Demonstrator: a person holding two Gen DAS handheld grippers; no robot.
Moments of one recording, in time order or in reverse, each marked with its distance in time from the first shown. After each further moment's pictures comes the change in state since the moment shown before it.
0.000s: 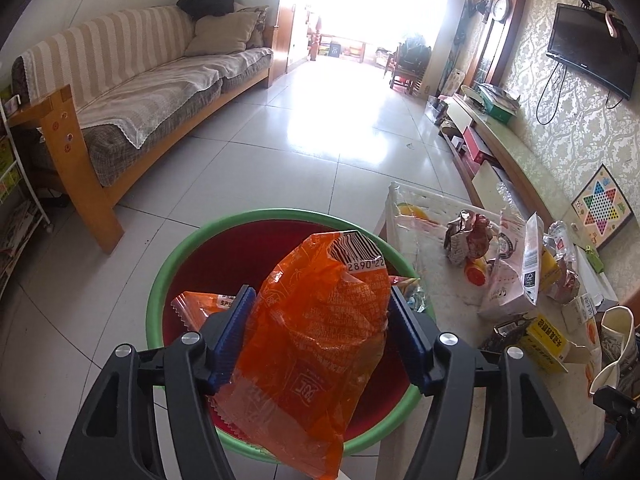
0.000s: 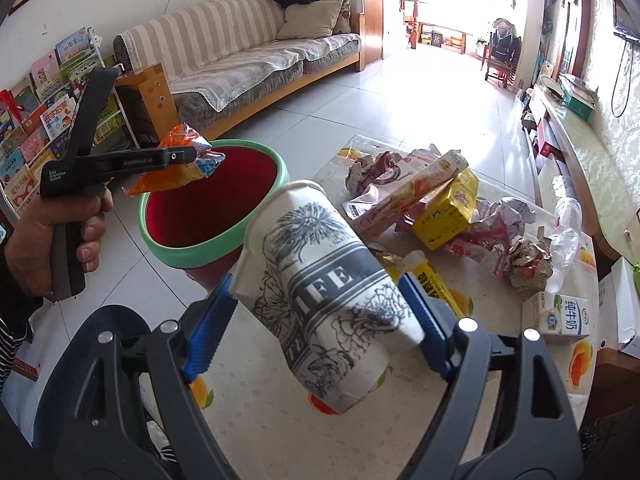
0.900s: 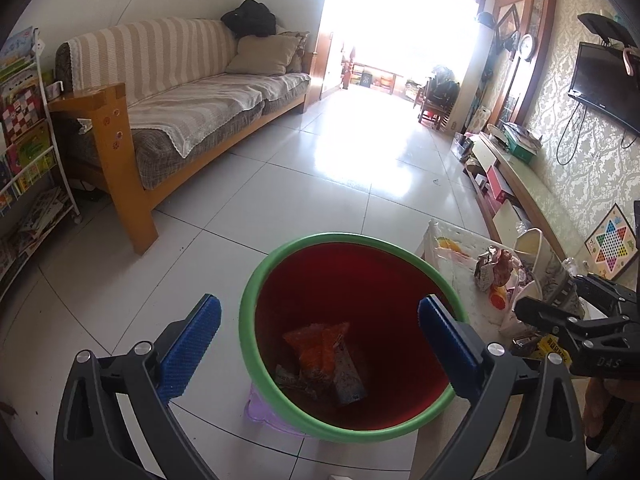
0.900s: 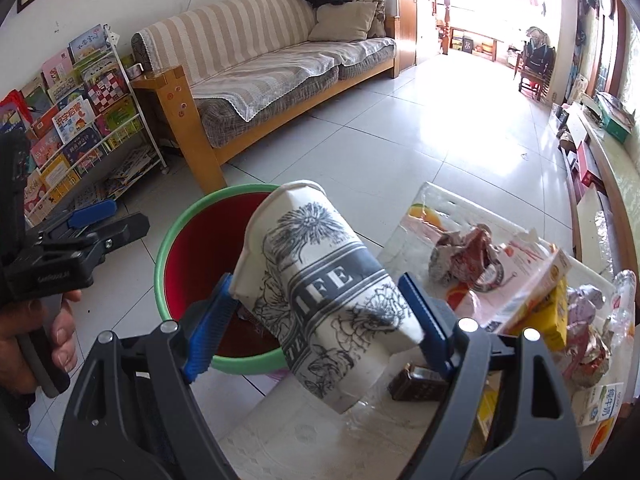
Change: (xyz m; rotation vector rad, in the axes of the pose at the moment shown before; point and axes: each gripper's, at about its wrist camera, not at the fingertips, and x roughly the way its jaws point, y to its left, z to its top) left arm -0.054 0.059 -0.011 -0.102 -0.110 0.073; right arm 0.093 0.068 0.099 -0.054 0.009 0.098
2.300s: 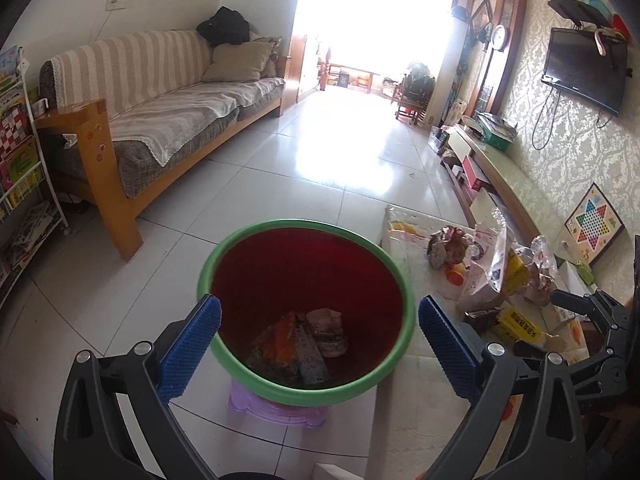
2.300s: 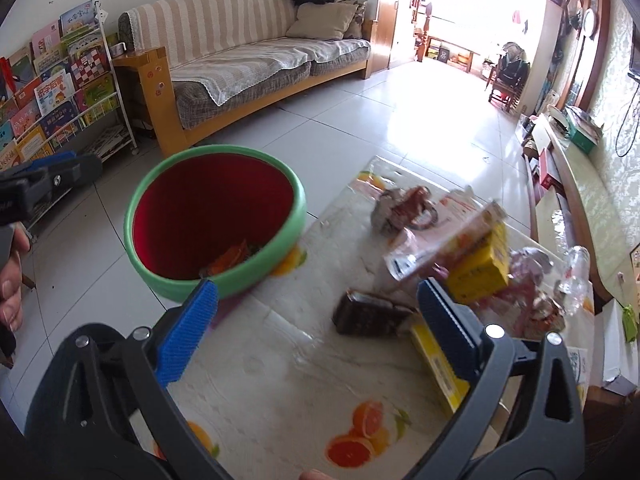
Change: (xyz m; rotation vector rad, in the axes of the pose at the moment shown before) left arm -0.035 -0.062 -0.025 0.084 0.001 -0.079; right arm -0.070 -0.031 -0.088 -0.038 -0.006 -0.194
